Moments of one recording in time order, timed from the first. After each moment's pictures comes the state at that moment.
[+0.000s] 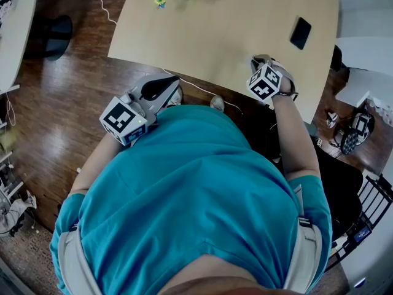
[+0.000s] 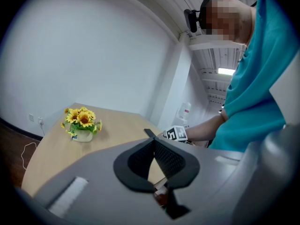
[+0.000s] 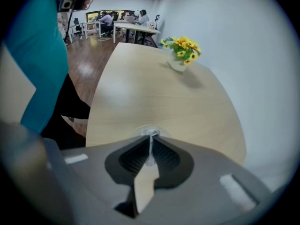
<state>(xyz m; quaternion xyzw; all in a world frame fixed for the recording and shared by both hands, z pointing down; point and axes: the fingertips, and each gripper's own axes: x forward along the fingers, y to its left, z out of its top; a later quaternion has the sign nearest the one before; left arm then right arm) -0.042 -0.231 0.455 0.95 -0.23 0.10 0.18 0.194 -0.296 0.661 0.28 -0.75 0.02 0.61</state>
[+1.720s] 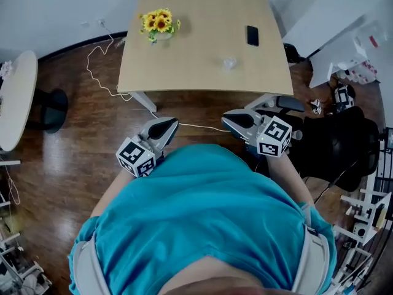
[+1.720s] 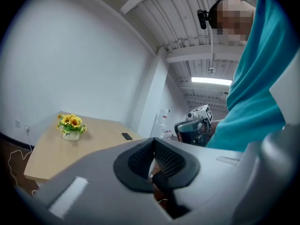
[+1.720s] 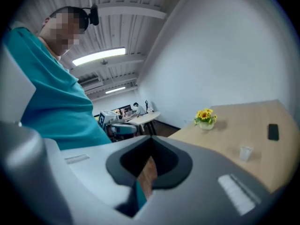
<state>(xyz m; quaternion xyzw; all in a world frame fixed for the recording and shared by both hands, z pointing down) -0.141 -0.056 0.415 0.98 -0.13 0.04 0.13 -0.018 -0.018 0.390 0.34 -0.92 0.17 0.06</state>
